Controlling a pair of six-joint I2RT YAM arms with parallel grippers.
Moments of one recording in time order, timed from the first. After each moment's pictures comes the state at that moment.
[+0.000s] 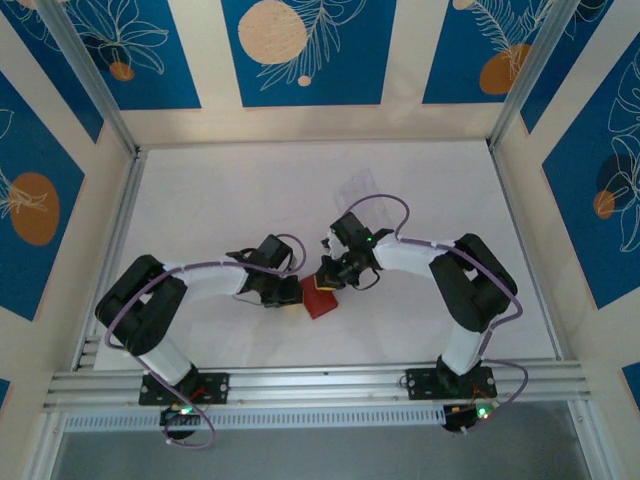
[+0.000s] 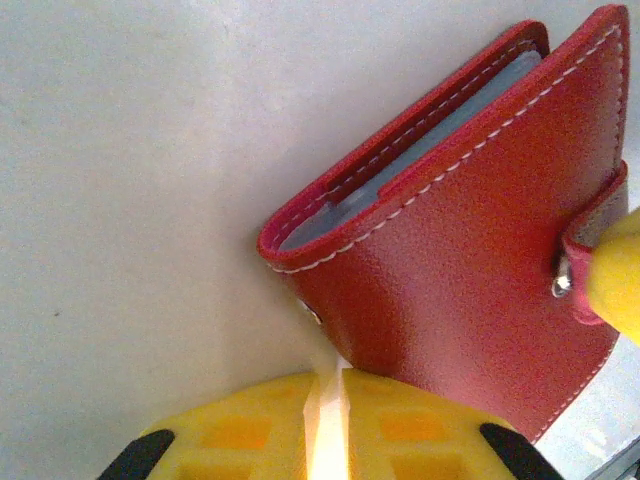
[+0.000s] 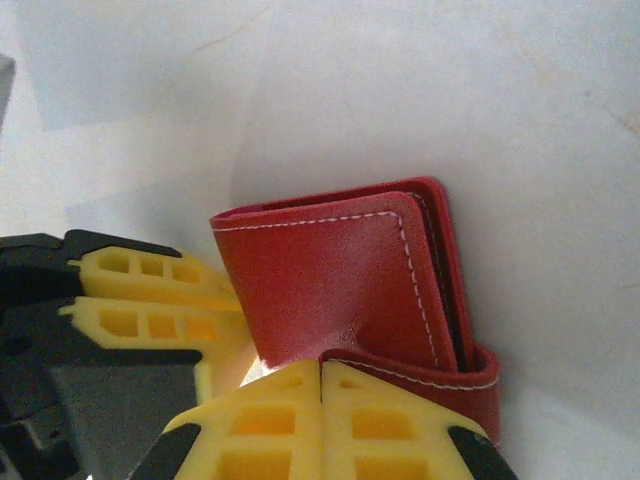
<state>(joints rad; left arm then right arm) -0.70 1.63 0.78 -0.32 0.37 -0.73 0.67 1.75 0.98 -0.40 -0.54 0.64</state>
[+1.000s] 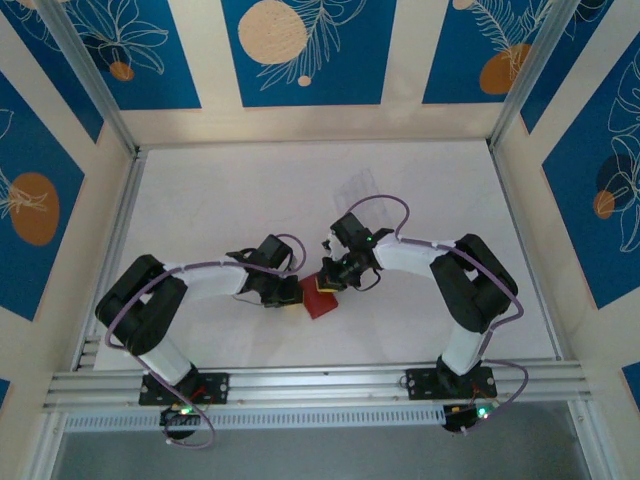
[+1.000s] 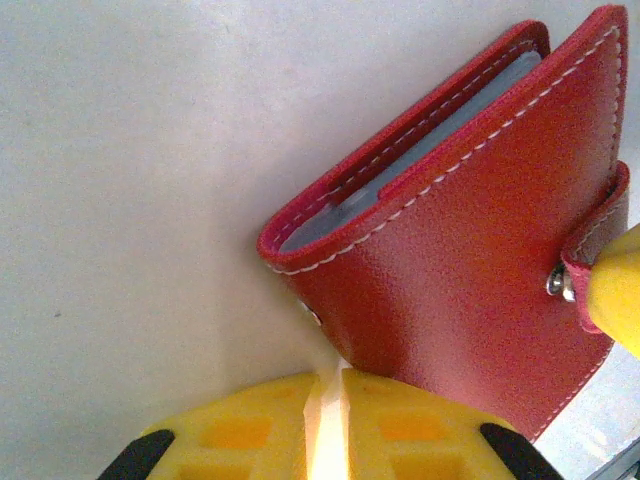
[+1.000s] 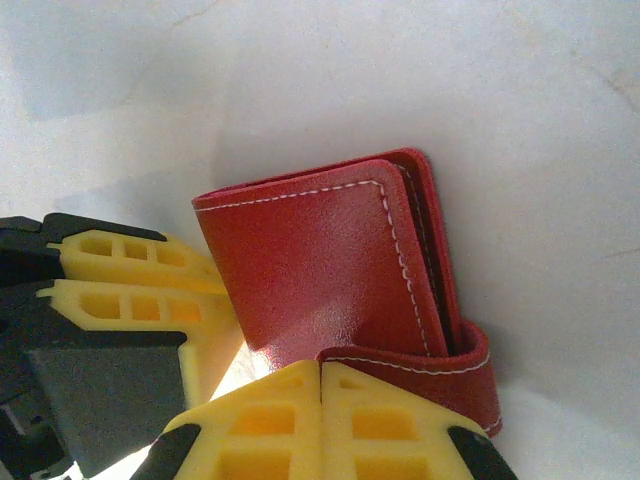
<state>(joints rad) -0.70 1.63 0.78 -0.32 0.37 -0.73 0.67 1.75 0.99 -0.43 -0.54 0.63</state>
